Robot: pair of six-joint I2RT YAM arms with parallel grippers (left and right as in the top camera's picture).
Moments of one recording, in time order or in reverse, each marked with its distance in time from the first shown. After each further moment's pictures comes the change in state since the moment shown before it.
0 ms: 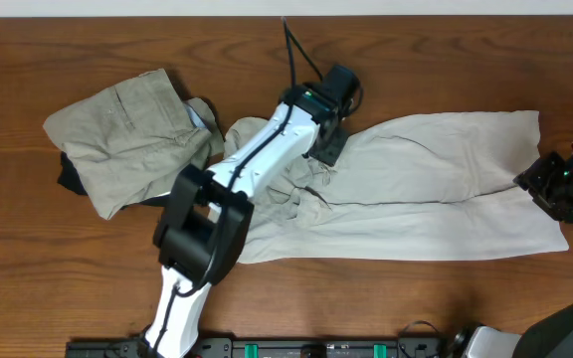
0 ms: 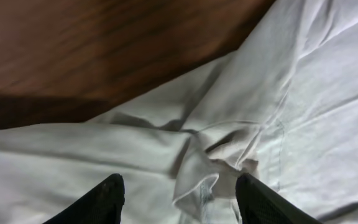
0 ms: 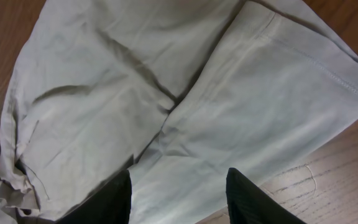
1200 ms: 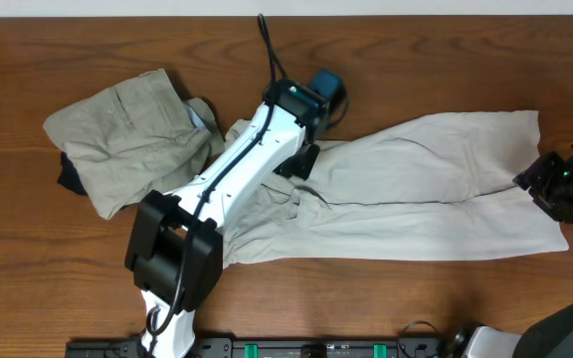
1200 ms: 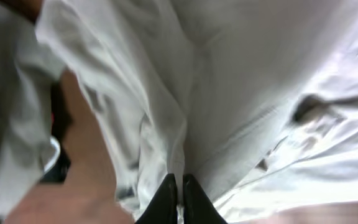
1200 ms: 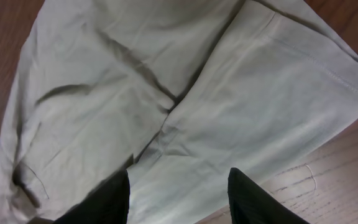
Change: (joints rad) left arm 0.000 -0.171 0.002 -0.455 -0.159 -0.137; right arm 0.000 0.000 0.000 -0.001 0.000 0.000
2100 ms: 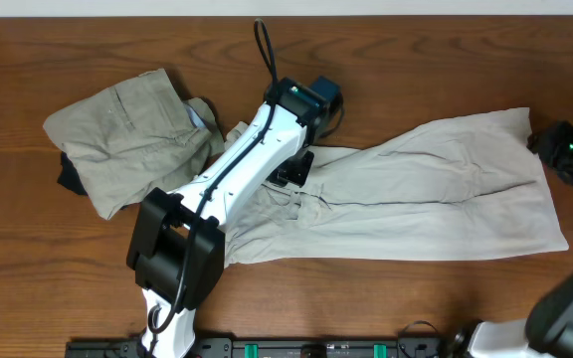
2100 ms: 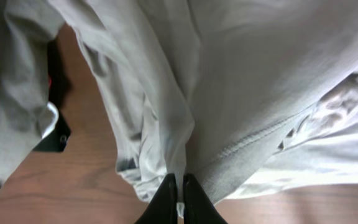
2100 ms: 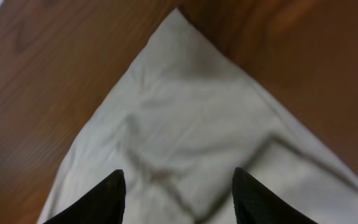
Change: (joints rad) left arm 0.000 0.006 0.000 -0.068 0.000 -0.048; right arm 0.000 0.190 -0.001 0.483 -0.022 -0.002
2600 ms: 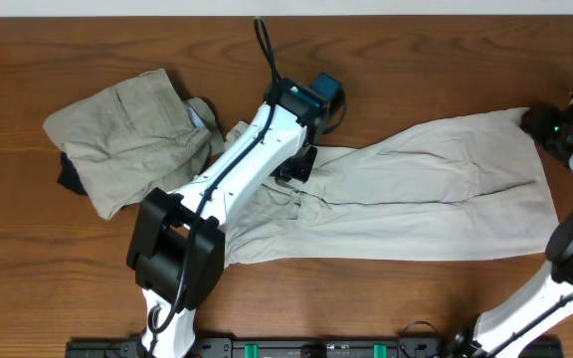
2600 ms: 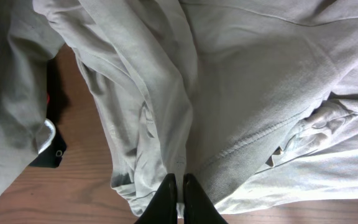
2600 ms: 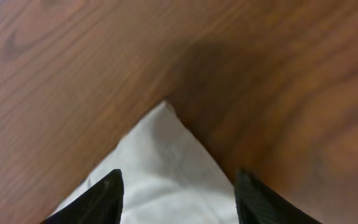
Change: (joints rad) left arm 0.000 0.000 0.000 0.050 0.000 -0.002; right arm -0.001 0.388 0.095 0.424 -0.047 -0.019
